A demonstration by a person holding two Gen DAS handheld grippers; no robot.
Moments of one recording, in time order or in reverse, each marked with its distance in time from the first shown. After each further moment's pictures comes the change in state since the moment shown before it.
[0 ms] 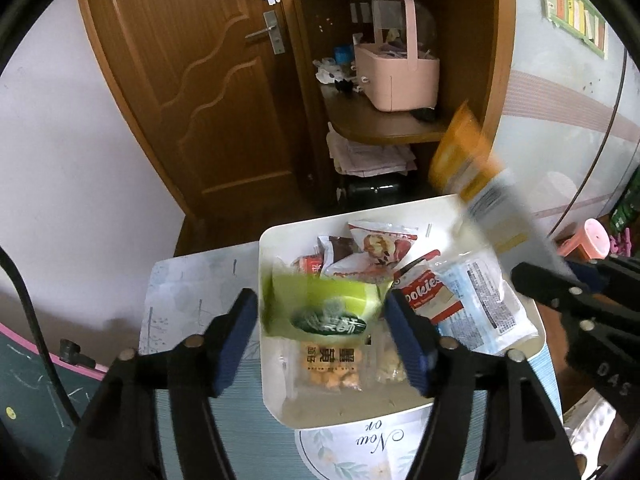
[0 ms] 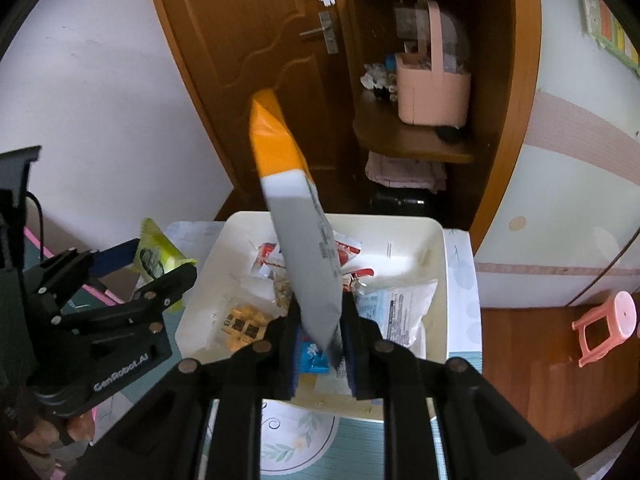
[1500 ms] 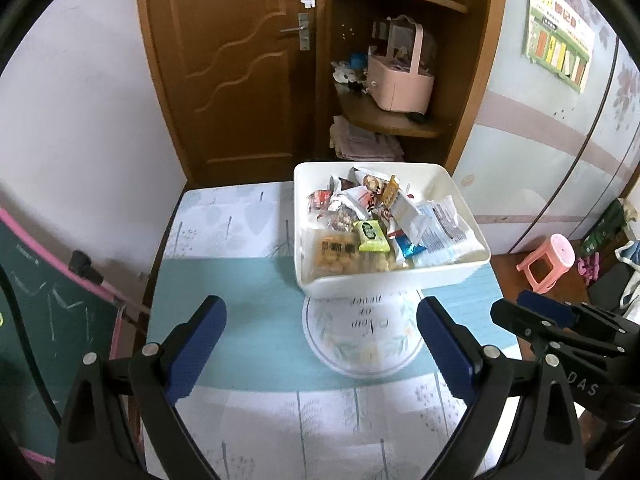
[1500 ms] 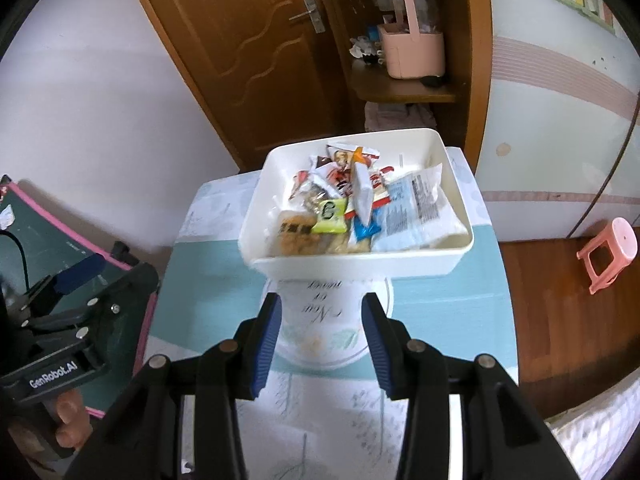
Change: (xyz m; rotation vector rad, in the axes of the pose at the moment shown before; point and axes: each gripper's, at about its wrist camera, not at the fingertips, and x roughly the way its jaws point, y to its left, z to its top) left arm -0.147 0.051 -0.129 -0.148 0.000 -0.078; right arm -0.100 0.069 -0.117 0.141 0.055 0.015
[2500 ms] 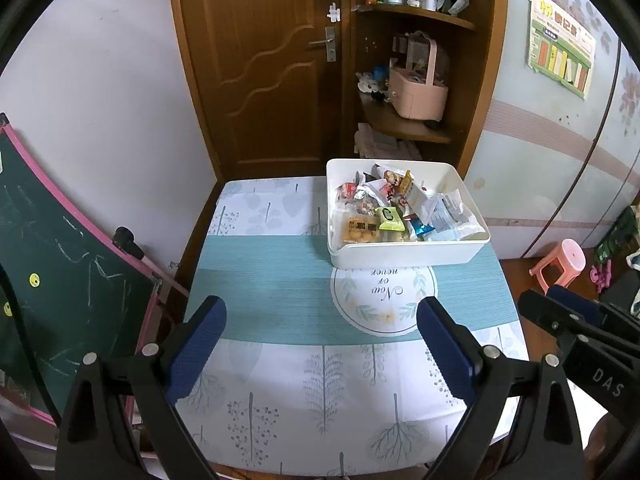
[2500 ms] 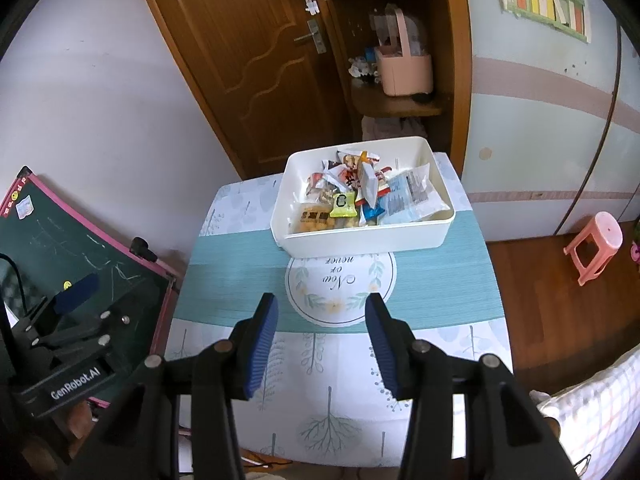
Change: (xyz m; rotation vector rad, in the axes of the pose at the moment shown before) left arm -0.081 0.010 -0.049 -0.029 -0.032 0.084; right arm -0.072 0.035 -0.055 0.005 -0.073 -0.033
